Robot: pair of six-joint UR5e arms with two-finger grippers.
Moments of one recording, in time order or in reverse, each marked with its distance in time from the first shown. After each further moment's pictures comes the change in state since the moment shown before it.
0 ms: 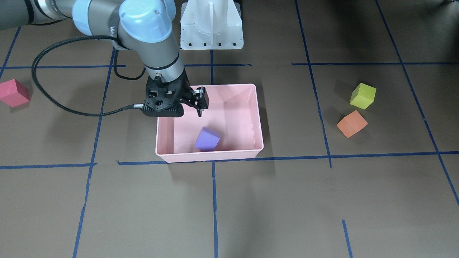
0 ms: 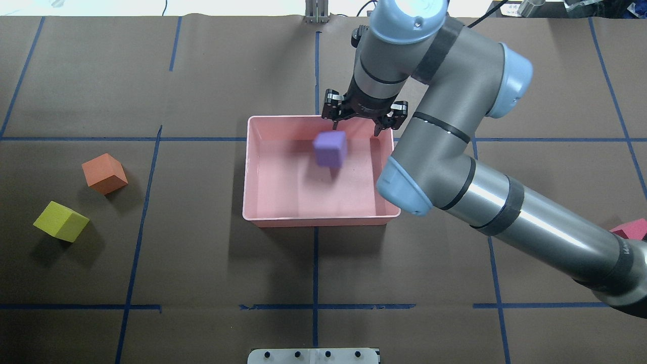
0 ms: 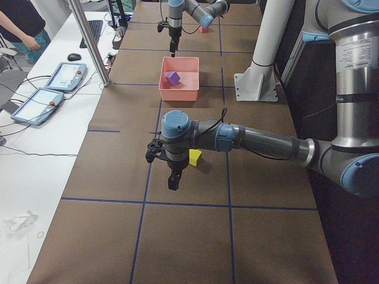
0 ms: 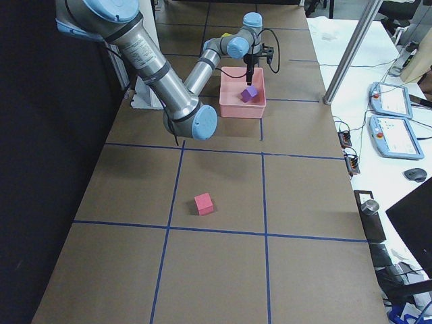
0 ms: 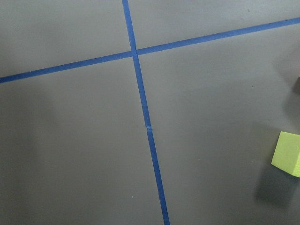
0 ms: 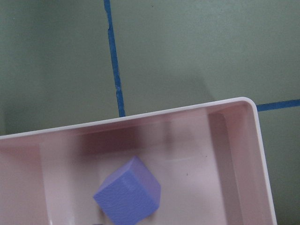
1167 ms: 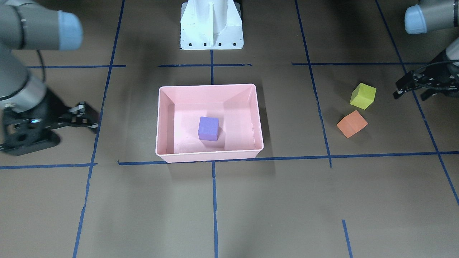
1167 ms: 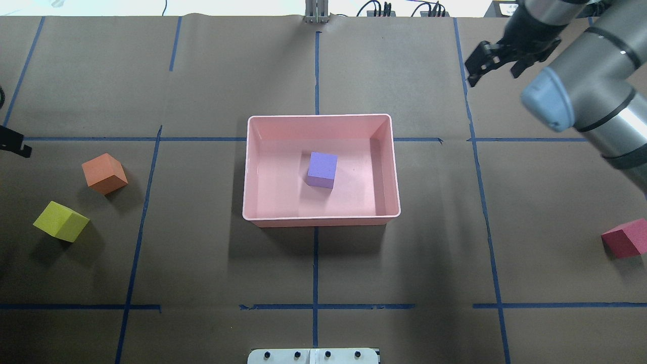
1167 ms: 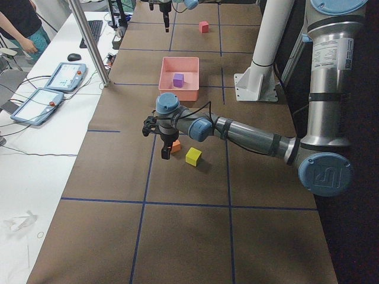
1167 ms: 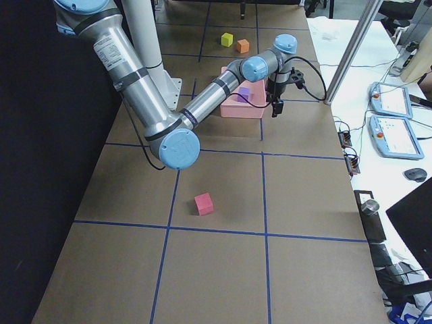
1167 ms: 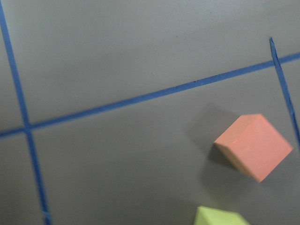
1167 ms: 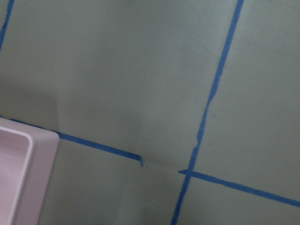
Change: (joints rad) left arm 0.363 -0.101 0.037 -0.342 0.013 -0.930; right arm 0.416 -0.271 0.039 -0.089 0.260 -0.896
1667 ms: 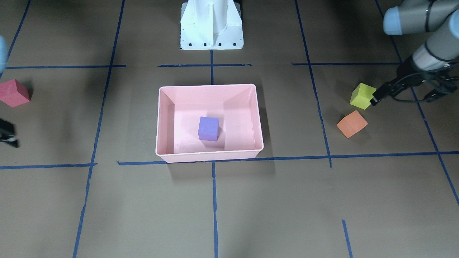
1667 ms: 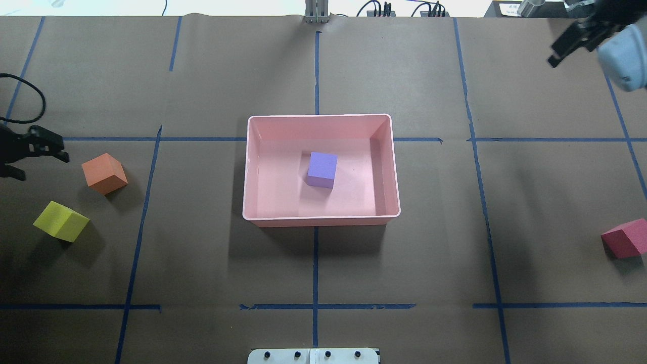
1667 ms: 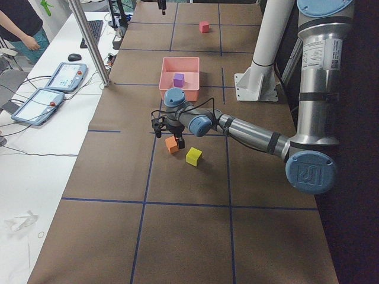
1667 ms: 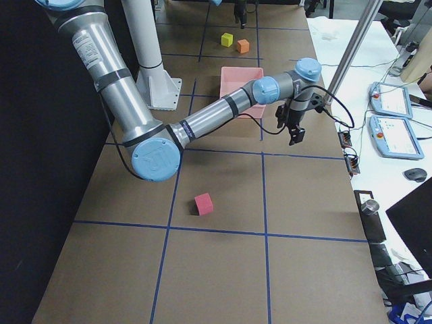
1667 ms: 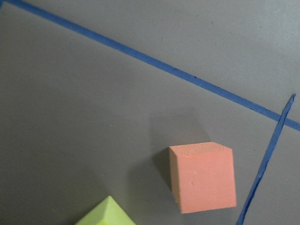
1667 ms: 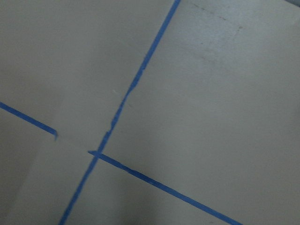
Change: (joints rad) left arm 0.161 -0.041 -0.006 -0.032 0.101 -0.464; right arm 0.214 -0.086 -0.108 0.000 0.063 -0.476
